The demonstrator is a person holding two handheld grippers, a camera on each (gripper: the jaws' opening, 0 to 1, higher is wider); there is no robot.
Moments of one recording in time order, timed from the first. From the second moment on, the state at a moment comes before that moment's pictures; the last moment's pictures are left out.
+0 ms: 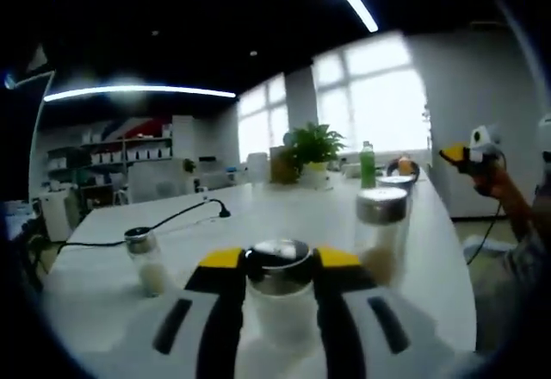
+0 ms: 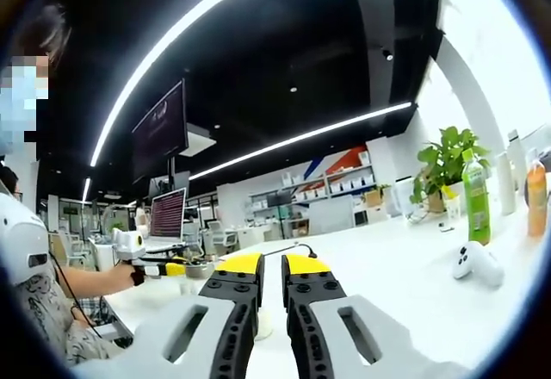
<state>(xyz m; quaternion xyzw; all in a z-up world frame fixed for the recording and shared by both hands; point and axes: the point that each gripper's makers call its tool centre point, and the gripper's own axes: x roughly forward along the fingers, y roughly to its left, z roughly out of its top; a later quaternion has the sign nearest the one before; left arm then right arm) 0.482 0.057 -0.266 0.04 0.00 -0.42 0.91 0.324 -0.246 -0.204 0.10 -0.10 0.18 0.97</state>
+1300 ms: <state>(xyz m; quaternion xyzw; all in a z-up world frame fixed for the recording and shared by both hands) 0.427 0.036 -0.277 0.03 -0.01 -0.44 0.90 0.320 -0.247 -0.199 0.10 -0.11 0.18 0.97</state>
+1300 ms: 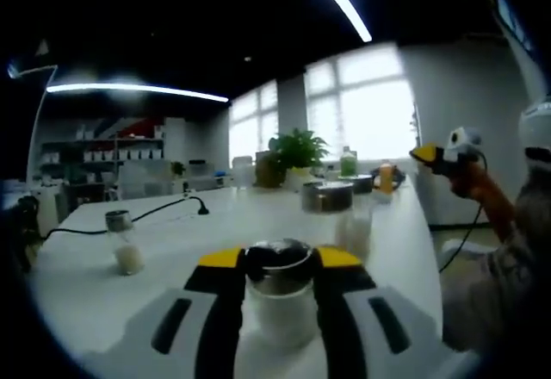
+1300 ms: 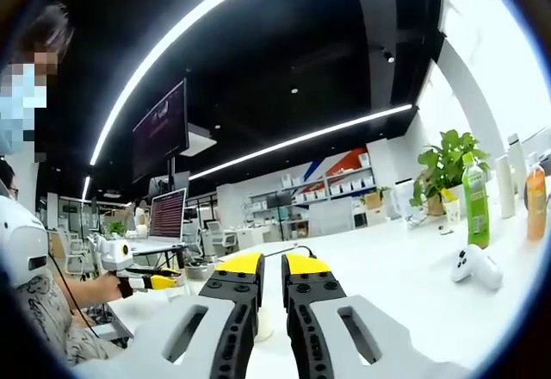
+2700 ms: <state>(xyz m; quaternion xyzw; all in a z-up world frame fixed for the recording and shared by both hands) 0.433 0.043 -0.271 0.01 -0.03 -0.34 0.94 0.327 -0.246 -0.193 0.10 -0.12 0.20 0.97</state>
